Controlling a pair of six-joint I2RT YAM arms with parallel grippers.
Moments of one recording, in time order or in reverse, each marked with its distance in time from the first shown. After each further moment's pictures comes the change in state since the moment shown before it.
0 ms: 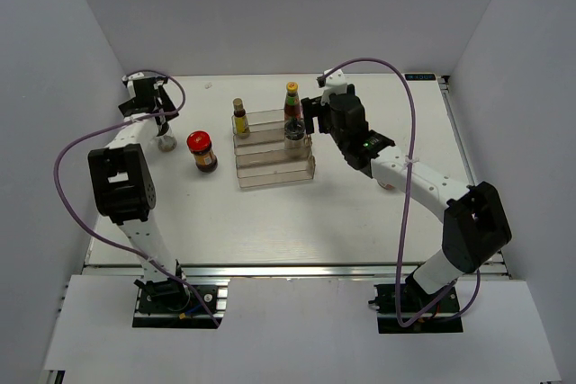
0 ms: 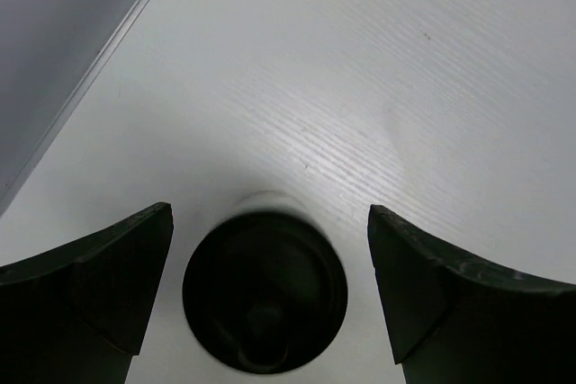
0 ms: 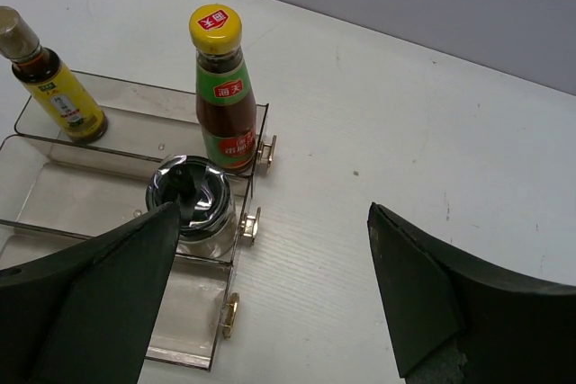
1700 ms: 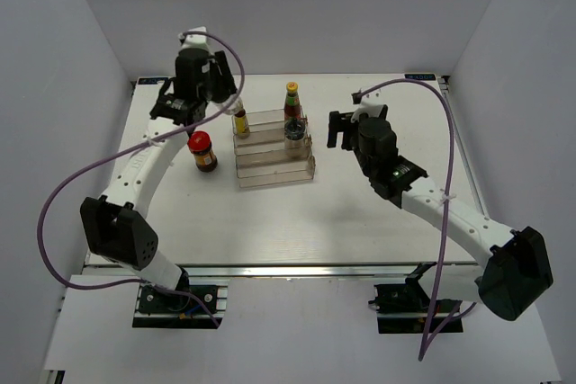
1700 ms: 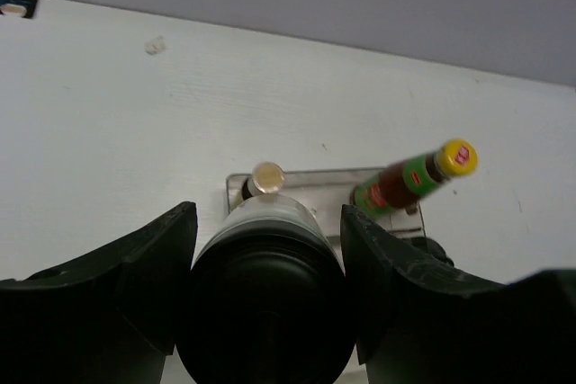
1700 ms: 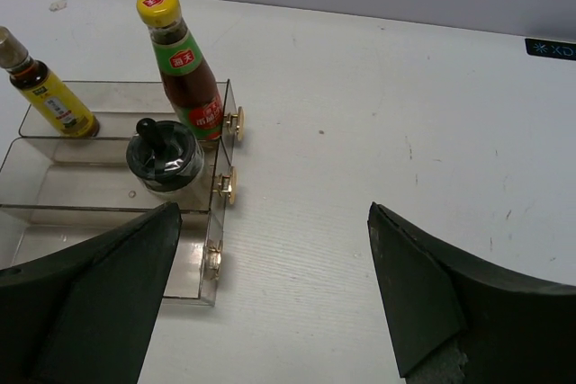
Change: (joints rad) left arm -0.415 -0.354 0.157 -0.181 0.101 -0.011; right arm 0.000 -0.315 -0.254 -0.007 0.099 0.117
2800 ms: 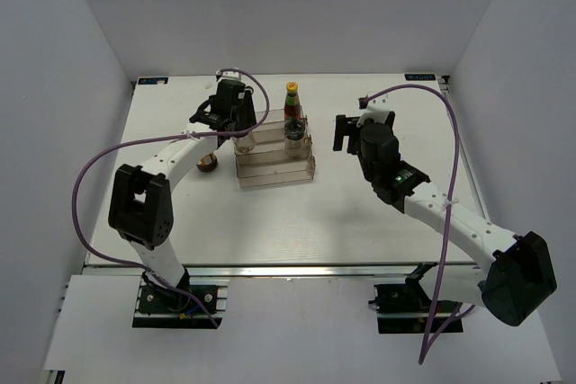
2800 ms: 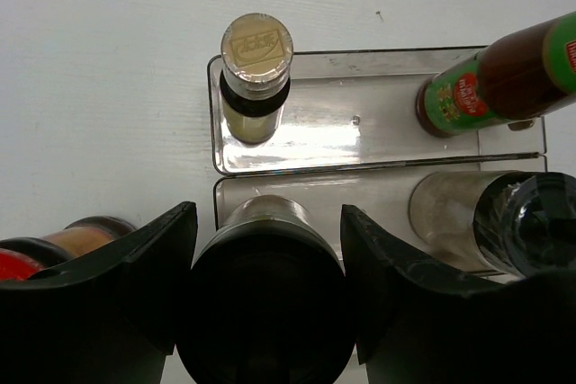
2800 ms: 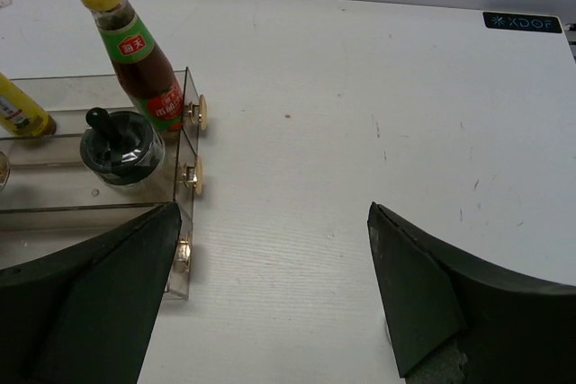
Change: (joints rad) left arm -0.127 0.165 -0.191 0.055 -0.080 -0.045; right arm -0.006 -0.042 -0.056 -0.009 0.085 0.017
